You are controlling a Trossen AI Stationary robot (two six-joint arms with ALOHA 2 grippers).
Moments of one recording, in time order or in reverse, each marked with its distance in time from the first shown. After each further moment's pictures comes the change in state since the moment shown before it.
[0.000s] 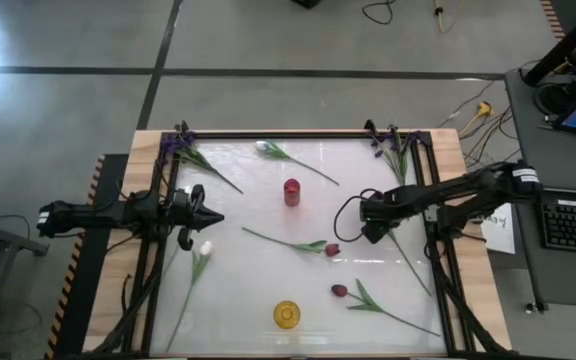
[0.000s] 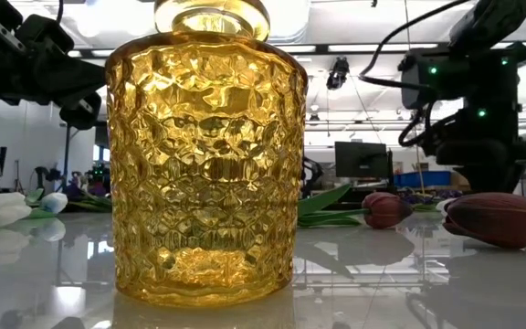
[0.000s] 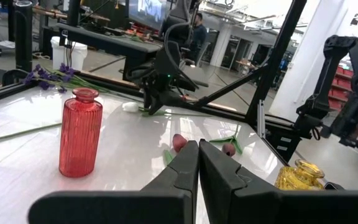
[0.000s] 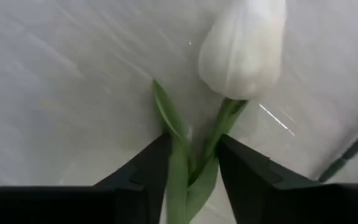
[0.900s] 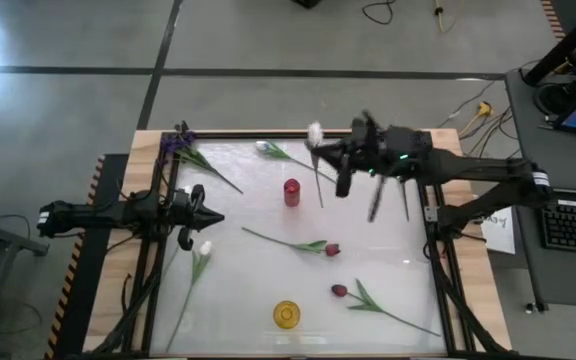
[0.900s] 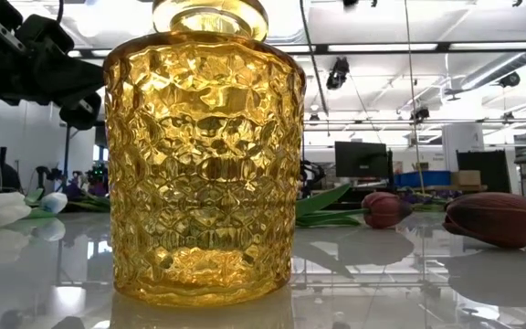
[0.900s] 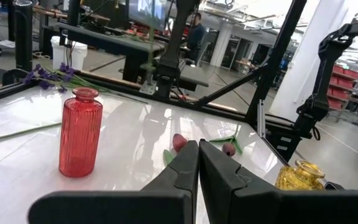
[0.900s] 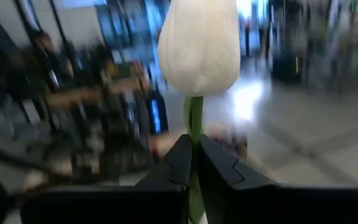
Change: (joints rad) left arm 0.000 0.001 0.000 0.000 0.000 0.000; right arm -0.055 -0.151 0.622 0.801 0.039 -0.761
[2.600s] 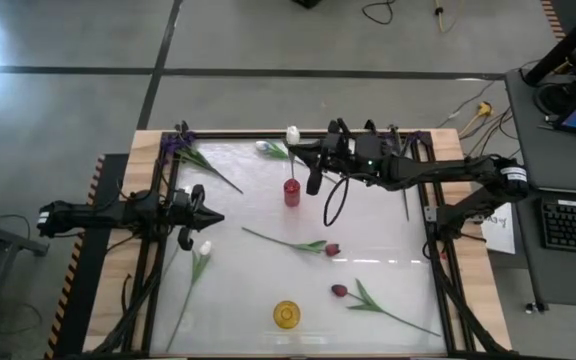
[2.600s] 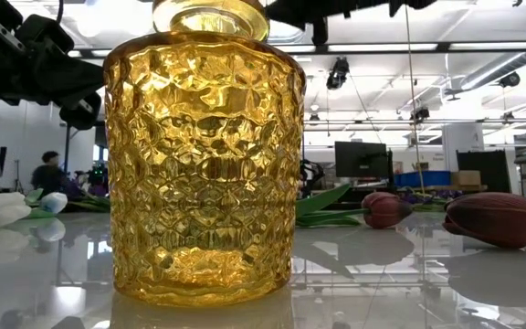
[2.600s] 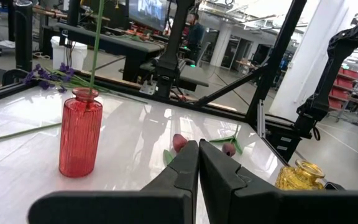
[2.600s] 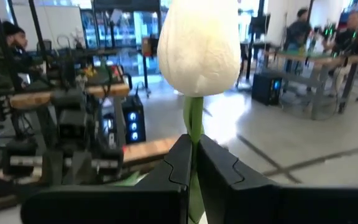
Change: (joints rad) left arm 0.000 0.000 0.000 0.000 0.000 0.000; right arm -0.056 0.211 -0.149 0.390 0.020 -0.083
